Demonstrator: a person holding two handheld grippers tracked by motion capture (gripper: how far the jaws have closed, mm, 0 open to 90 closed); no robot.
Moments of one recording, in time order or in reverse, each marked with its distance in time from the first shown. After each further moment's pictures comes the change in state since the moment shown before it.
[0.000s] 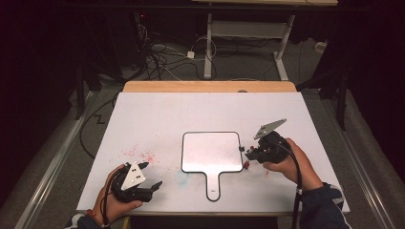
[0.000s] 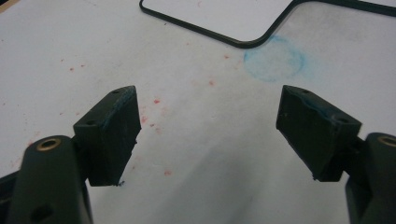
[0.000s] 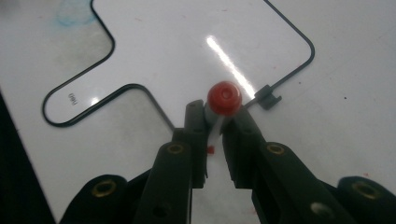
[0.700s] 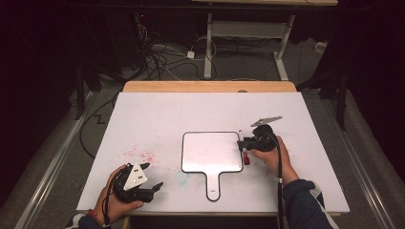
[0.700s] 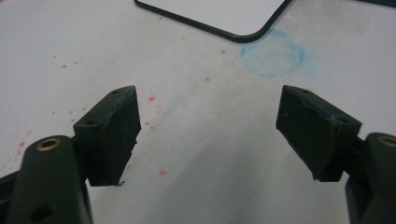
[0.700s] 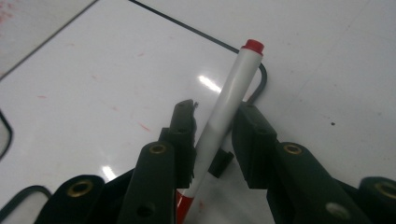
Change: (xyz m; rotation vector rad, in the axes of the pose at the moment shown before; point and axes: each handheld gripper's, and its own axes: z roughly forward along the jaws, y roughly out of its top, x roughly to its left) left arm -0.002 -0.001 0.003 0.024 -0.004 0.010; right arm -0.050 -0.010 0.070 -0.177 -0.029 0.298
